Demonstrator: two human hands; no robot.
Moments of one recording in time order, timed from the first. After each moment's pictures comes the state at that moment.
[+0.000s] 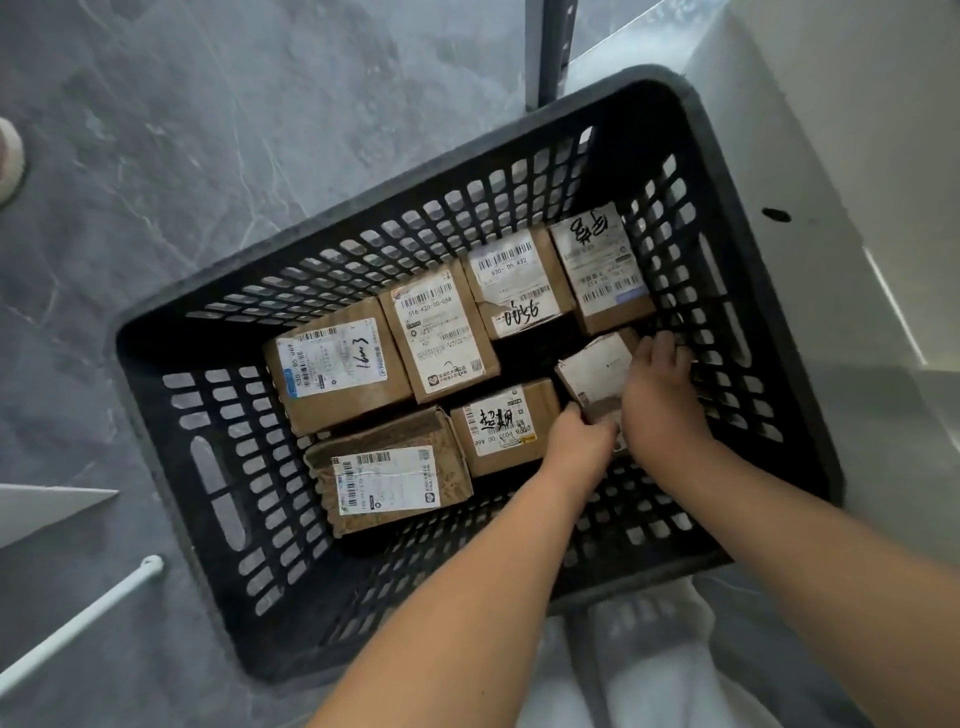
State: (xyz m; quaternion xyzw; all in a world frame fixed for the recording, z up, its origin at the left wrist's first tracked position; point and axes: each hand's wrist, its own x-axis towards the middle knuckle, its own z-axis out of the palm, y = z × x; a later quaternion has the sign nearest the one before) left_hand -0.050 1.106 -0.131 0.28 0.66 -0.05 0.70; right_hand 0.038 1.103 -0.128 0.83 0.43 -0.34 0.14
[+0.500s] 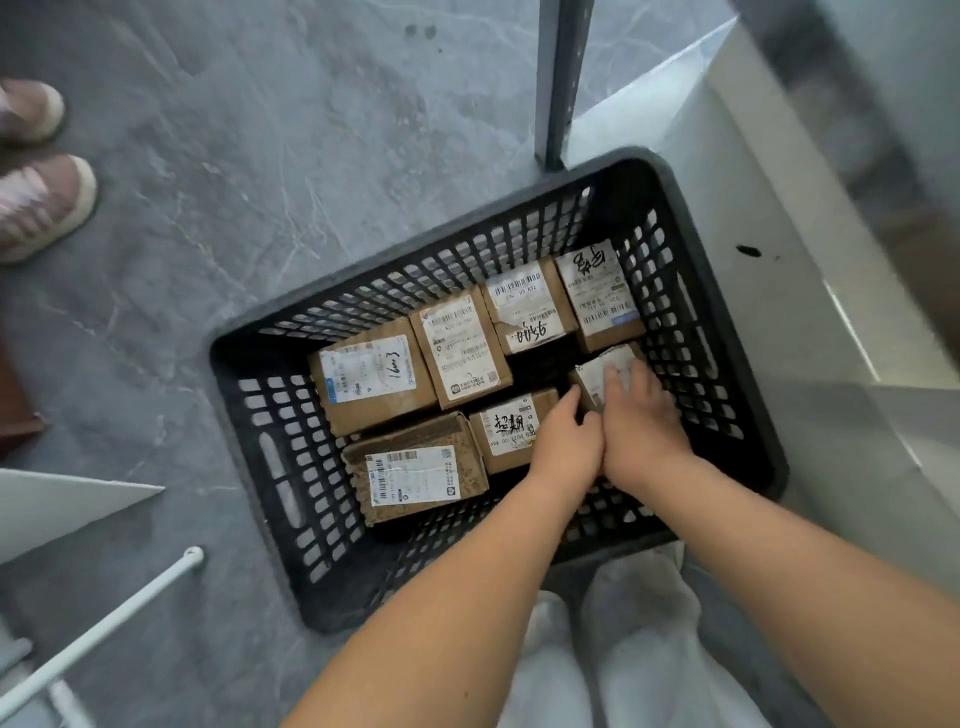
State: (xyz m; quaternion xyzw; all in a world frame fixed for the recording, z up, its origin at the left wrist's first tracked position) left_hand -0.068 1.126 -0.050 0.39 0.65 -0.04 0.65; right_hand 0.016 1.109 -0.051 0.78 0.46 -0.39 0.18
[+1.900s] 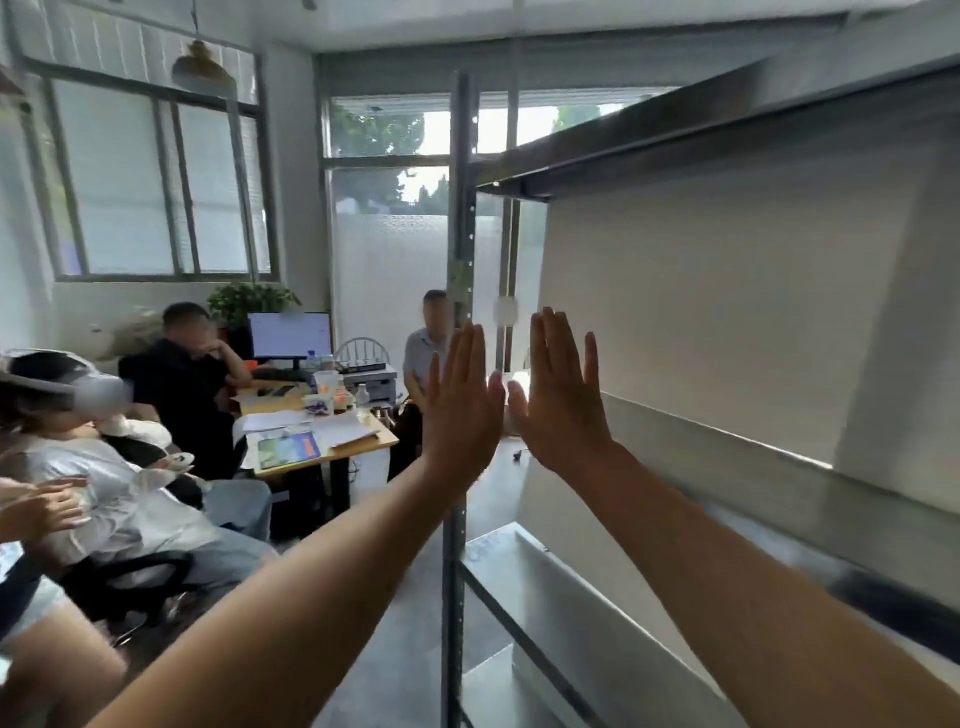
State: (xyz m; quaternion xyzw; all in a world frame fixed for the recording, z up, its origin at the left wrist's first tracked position) left_hand -0.065 1.155 0.926 0.80 0.36 0.47 -0.07; right_hand 0.031 1.072 0.951 0.71 0.56 0.35 -0.23
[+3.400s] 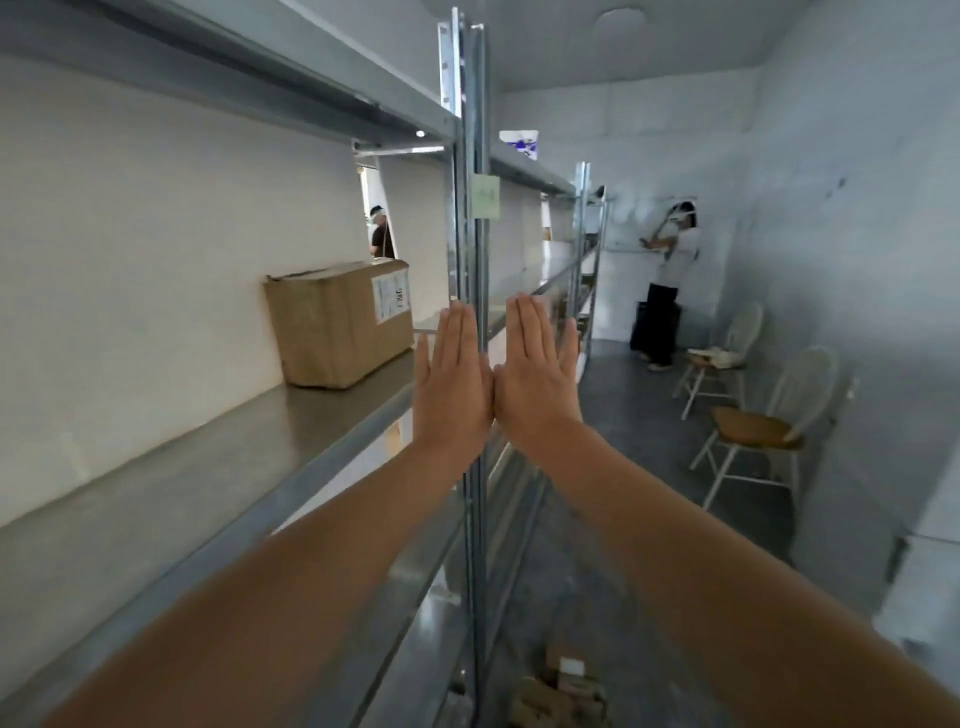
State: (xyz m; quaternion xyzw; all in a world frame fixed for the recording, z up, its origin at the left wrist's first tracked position) left_hand 0.150 0.186 0.928 0.72 -0.55 0.25 0.33; right_hand 0.059 0.143 0.938 0.83 -0.42 0.33 0.16
